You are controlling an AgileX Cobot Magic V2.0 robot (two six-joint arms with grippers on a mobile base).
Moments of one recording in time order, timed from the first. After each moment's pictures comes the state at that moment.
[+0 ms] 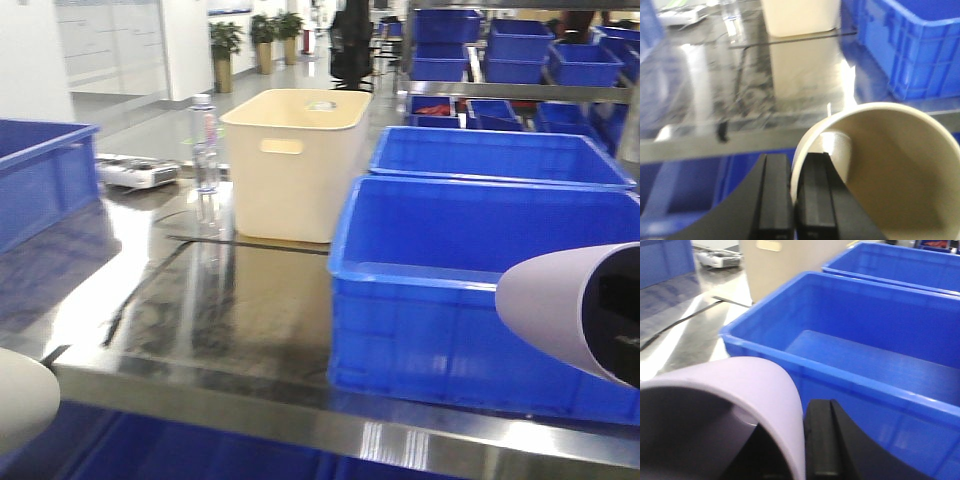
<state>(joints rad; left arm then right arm) -0.07 0.66 -0.89 -0.22 0.69 0.25 0.28 0.85 -1.01 0.02 0.52 0.00</state>
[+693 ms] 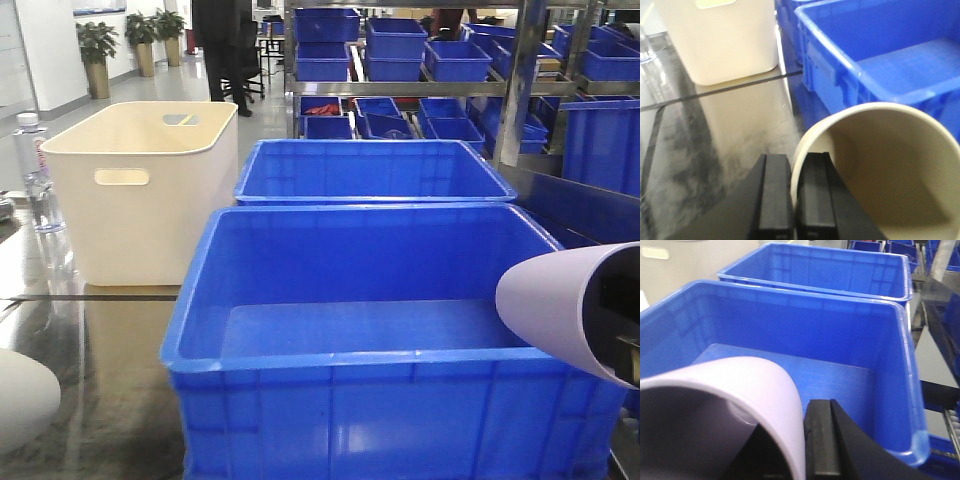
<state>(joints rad) -0.07 0.66 -0.89 -0.22 0.69 0.25 0.28 0.85 -1.01 0.02 0.52 0.00</state>
